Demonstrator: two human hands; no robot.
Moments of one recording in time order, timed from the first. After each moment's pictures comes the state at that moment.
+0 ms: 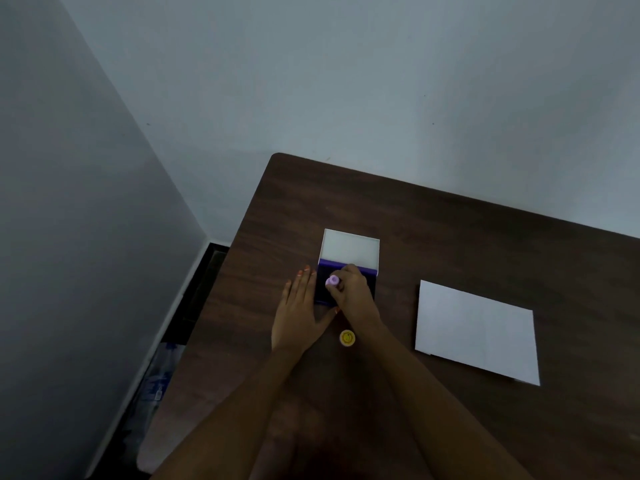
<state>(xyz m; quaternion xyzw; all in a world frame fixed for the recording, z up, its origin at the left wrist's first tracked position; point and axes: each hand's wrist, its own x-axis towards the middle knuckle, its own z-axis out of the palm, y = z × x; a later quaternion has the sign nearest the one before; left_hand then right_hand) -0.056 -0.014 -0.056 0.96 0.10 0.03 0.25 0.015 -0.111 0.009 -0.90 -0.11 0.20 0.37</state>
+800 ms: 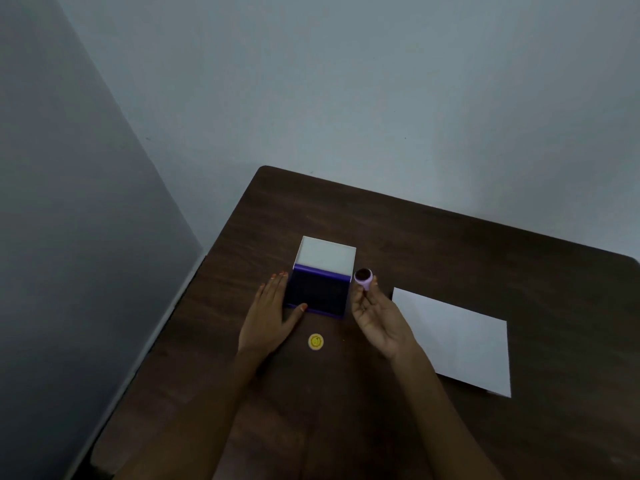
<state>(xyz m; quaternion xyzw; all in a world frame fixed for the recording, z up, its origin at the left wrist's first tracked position) -0.052 -0.027 -0.048 0.95 0.12 0.07 0.29 0.016 -0.217 0.038 -0.20 0.27 0.34 0.88</state>
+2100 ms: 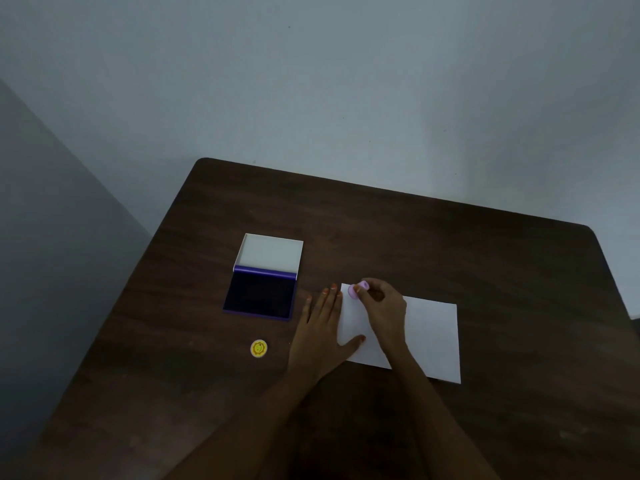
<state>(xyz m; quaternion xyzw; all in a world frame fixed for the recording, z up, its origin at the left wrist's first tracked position) -0.009 -0.182 -0.055 0.97 0.00 -0.03 0.26 0.056 -0.287 0.003 -0.83 0.14 0.13 0.53</state>
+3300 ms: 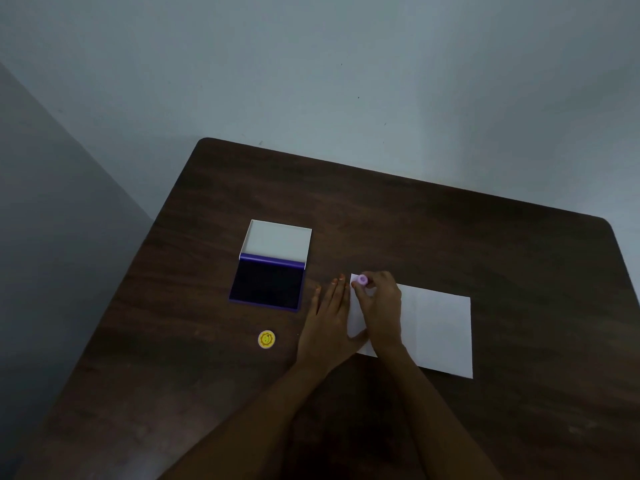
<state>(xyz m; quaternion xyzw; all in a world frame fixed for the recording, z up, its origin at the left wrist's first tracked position) -0.014 -0.183 -0.032 0.99 -0.03 0.06 0.14 0.043 -0.266 -0.017 -0.88 0.12 0.14 0.44</state>
